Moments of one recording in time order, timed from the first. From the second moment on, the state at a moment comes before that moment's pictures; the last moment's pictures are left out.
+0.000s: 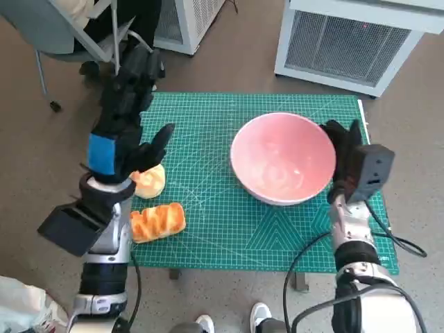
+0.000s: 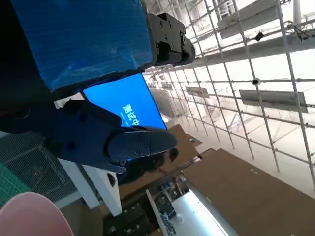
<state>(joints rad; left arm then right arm) -0.49 0.19 0.13 0.21 -0.16 -0.58 -0.26 -0.90 -0.16 -0.29 1.33 0.07 -0.37 0.04</state>
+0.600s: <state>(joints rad) -0.44 0.21 0.16 0.20 -0.15 -0.57 -0.23 -0.97 -0.10 -0.29 1.34 0.06 -0.29 0.04</state>
